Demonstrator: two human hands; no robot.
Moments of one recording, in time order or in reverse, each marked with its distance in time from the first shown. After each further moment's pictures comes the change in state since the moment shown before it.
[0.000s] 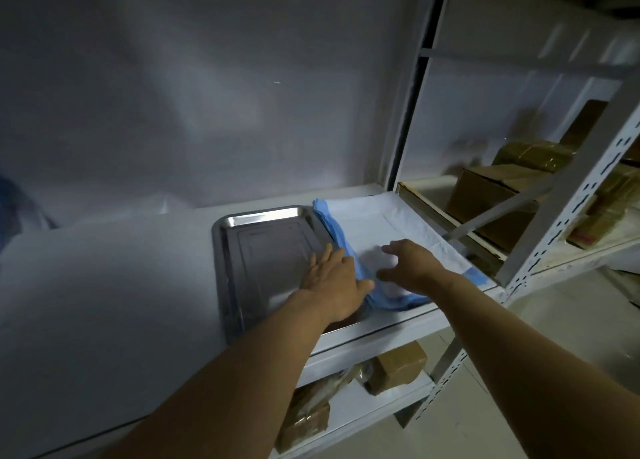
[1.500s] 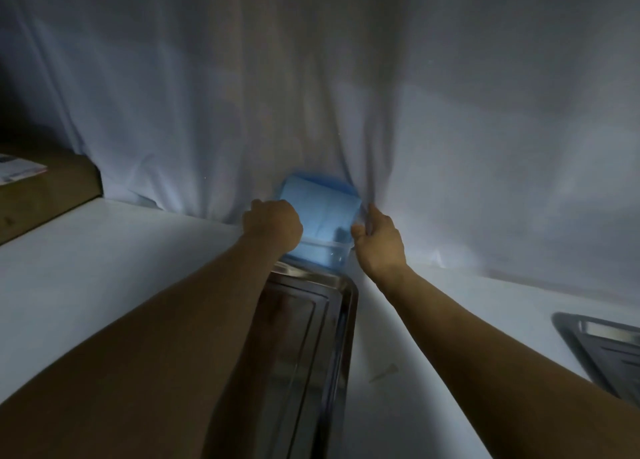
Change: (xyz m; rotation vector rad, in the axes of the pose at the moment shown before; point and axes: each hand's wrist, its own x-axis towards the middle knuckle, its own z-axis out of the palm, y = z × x) left_hand -0.174 -0.530 -0.194 0.099 0.431 -0.847; right_hand 0.036 -0.562 0.174 0.561 0.084 -0.506
